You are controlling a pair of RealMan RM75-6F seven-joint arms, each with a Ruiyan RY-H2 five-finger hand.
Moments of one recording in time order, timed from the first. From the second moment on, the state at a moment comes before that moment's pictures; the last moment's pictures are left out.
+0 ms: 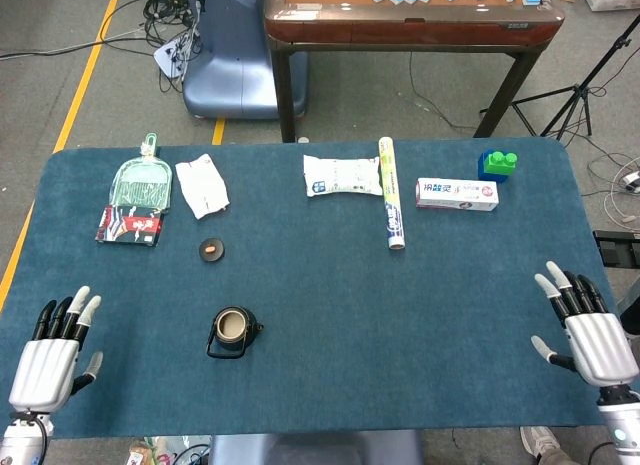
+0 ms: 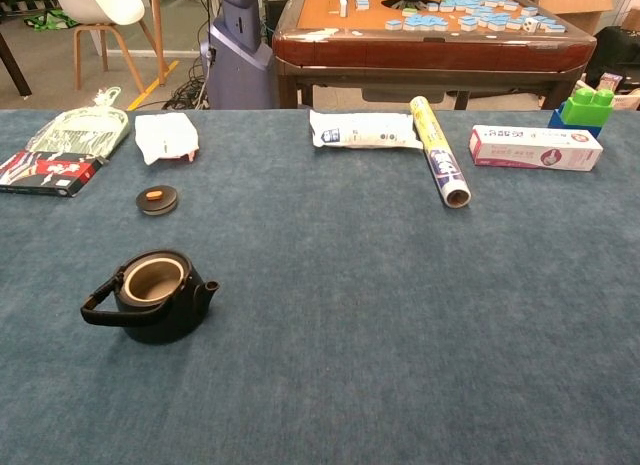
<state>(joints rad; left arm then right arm) -0.06 -1.19 0.00 -1.73 1.54 1.53 0.36 0.08 -1.11 0.01 -1.52 -1.58 1.47 0.01</state>
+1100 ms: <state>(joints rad) -0.23 -1.12 -0.07 -1.85 1.34 1.28 0.47 0.21 -1.03 0.06 -1.62 -1.53 1.30 -0.03</state>
